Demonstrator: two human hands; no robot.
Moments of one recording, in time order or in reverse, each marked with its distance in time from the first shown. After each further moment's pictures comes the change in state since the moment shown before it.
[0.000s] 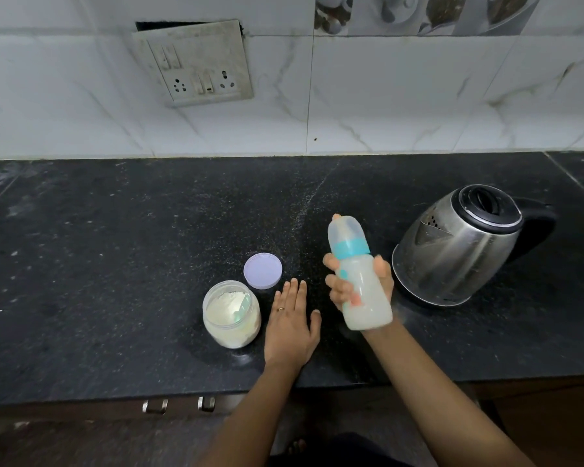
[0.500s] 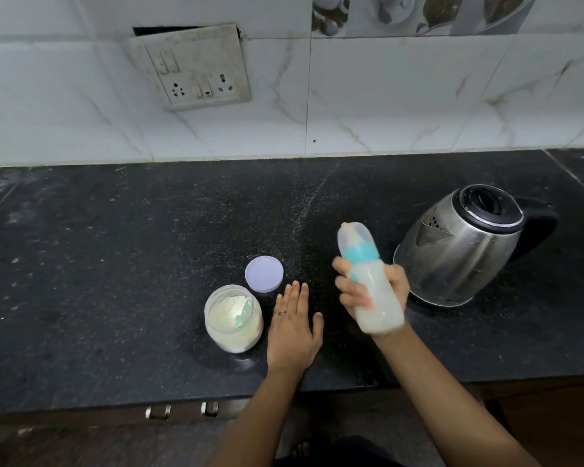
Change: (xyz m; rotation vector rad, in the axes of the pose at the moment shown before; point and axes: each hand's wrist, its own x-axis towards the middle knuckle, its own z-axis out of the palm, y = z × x) left_hand -0.001 0.001 -0.003 -0.015 -0.009 -0.004; right_hand -0.012 -0.007 0.000 0.023 -0.073 -0.013
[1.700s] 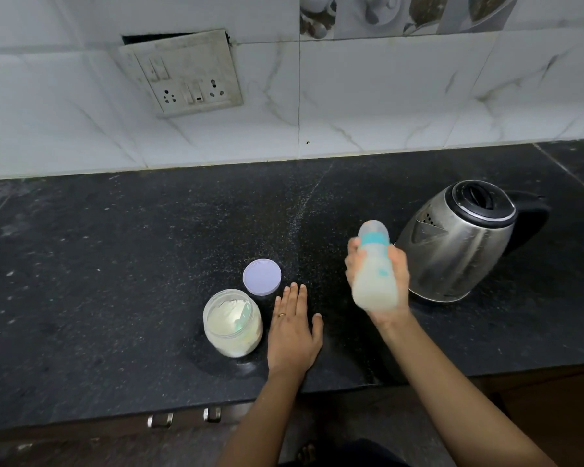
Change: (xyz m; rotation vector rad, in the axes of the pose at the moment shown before) left_hand 0.002 -0.001 0.003 0.009 -0.011 -0.008; right_hand 0.002 -0.019 -0.001 -0.090 0.143 -0.118
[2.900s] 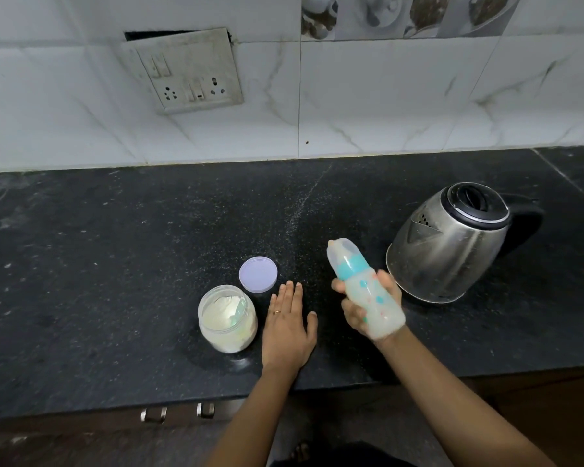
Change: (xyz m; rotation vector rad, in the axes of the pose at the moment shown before) left_hand -0.001 0.003 -0.003 0.015 -0.012 0.000; right_hand -0.017 0.011 -0.021 0.010 -0.040 0.256
